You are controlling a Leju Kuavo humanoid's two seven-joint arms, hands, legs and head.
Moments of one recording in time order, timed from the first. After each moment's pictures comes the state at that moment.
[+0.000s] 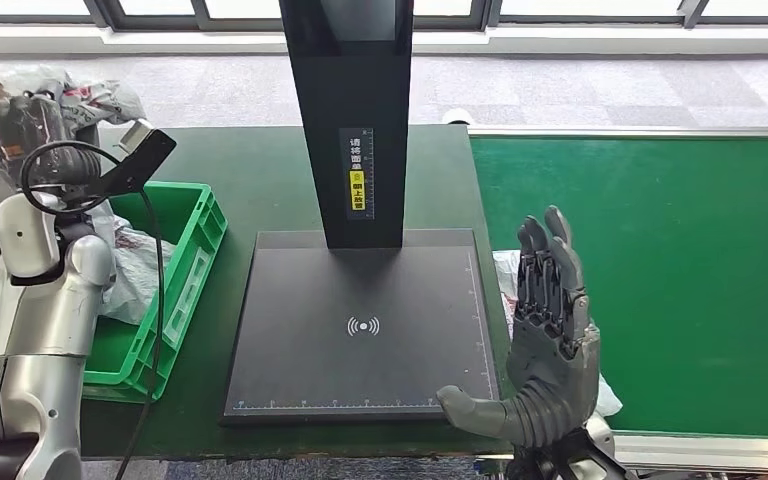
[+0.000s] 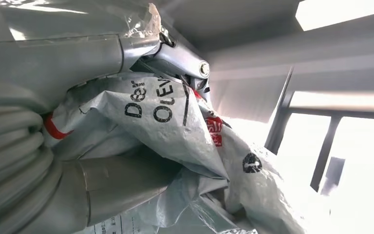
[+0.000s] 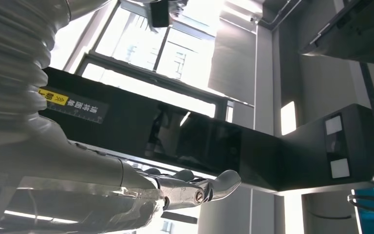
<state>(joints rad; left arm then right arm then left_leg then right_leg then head) -0.68 0.19 0.11 -1.23 -1.48 0.38 0.16 -0.23 -0.27 0.82 -1.92 -0.24 -0.54 -0.68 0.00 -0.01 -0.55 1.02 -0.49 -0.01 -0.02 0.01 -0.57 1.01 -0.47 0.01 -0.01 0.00</state>
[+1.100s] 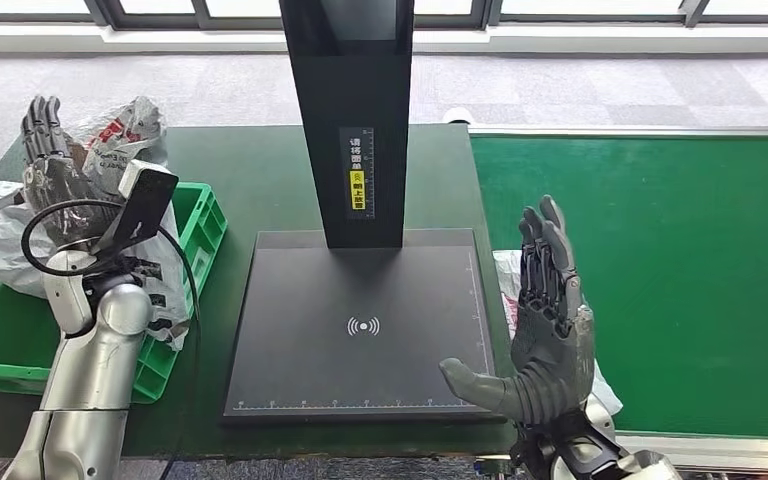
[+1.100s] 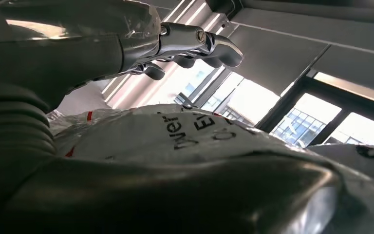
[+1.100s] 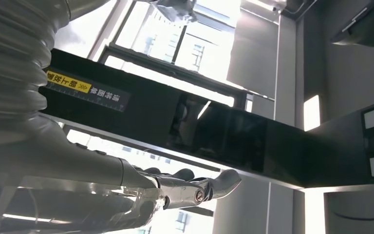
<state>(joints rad) -0.49 0.06 0.12 -1.41 -1.20 0.50 0.13 -0.27 -0.31 0.84 -1.87 -0.28 -0.60 -0.66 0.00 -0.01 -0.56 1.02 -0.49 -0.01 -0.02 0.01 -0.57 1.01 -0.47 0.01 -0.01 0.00</state>
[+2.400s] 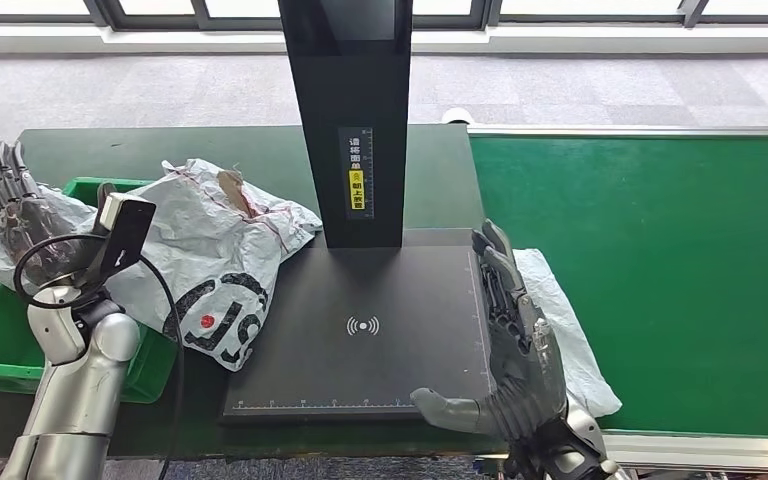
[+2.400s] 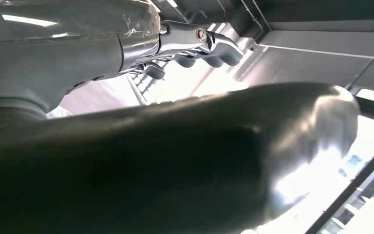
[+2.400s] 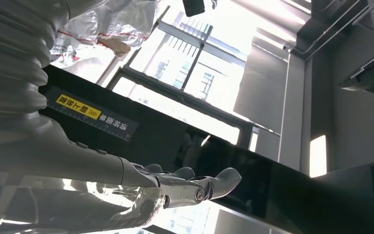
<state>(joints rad) -0.41 0.14 0.15 -1.33 -1.25 0.66 0.22 -0.24 -0.29 0.84 -1.85 -0.18 -0.46 -0.61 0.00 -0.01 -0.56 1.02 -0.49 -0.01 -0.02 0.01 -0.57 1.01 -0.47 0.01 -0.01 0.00</state>
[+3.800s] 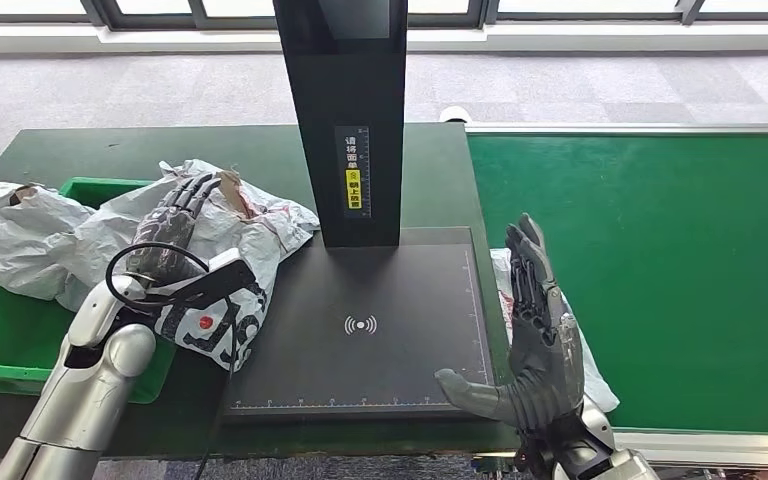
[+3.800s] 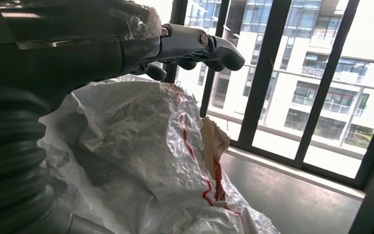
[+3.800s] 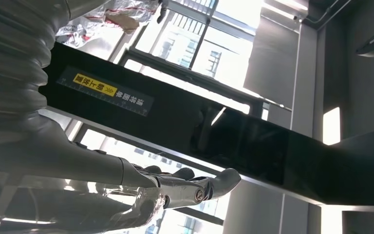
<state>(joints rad) -0.39 0.23 -0.11 -1.45 -1.10 -0.01 0.00 -0.23 -0.33 0.83 -1.83 -0.25 -0.55 -0.66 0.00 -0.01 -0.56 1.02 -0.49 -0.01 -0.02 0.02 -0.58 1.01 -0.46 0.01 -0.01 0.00</state>
